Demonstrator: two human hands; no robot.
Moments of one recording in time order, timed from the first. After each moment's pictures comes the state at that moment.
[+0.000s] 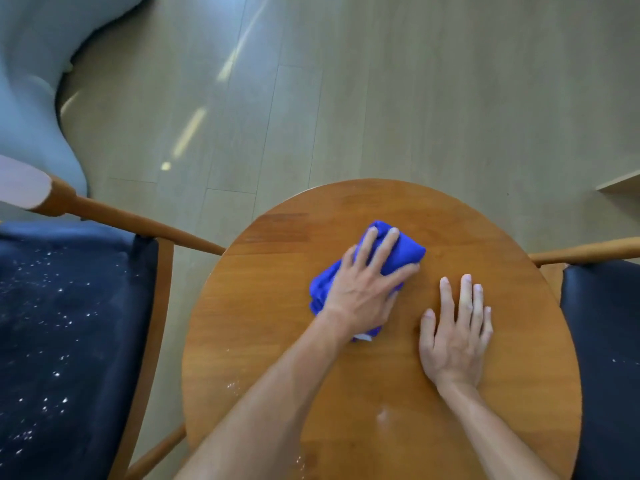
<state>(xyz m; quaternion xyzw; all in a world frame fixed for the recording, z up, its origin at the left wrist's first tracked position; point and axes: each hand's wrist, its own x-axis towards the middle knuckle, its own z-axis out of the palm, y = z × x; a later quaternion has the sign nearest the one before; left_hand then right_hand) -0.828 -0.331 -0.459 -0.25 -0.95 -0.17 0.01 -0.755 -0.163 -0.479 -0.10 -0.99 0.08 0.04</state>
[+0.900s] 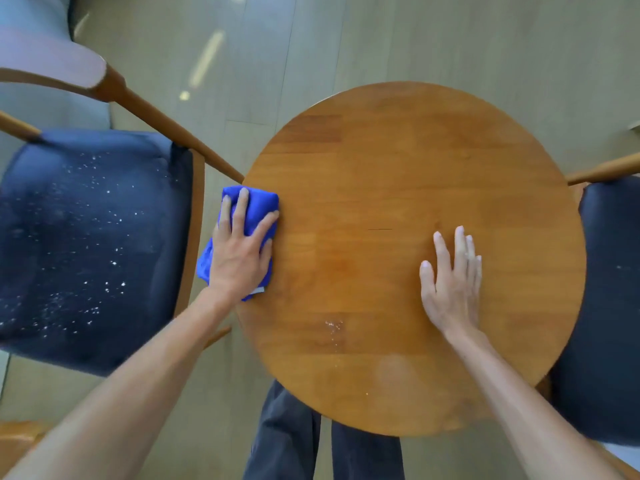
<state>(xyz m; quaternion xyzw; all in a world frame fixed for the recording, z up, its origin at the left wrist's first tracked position) -0.674 -0.531 -0.454 -0.01 -1.00 -0.09 0.00 -0.668 -0.187 -0.446 -0.06 -0.98 0.17 -0.11</state>
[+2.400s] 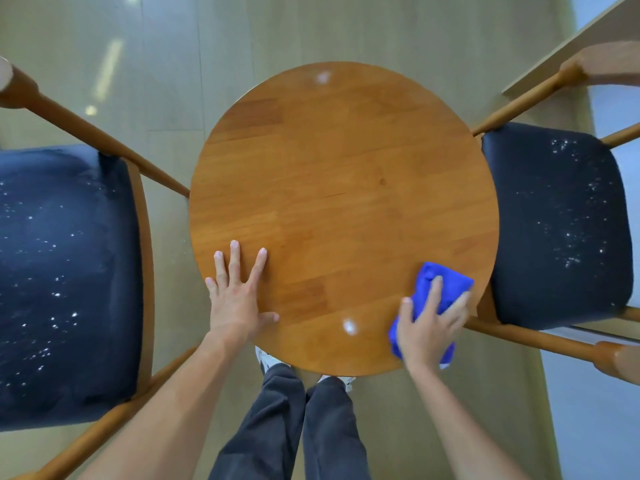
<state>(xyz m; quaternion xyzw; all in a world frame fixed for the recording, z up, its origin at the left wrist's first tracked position) -0.596 -0.494 -0.413 0.00 -0.93 -0.11 -0.36 -0.506 -0.212 -0.447 -0.34 -0.93 0.11 0.02</state>
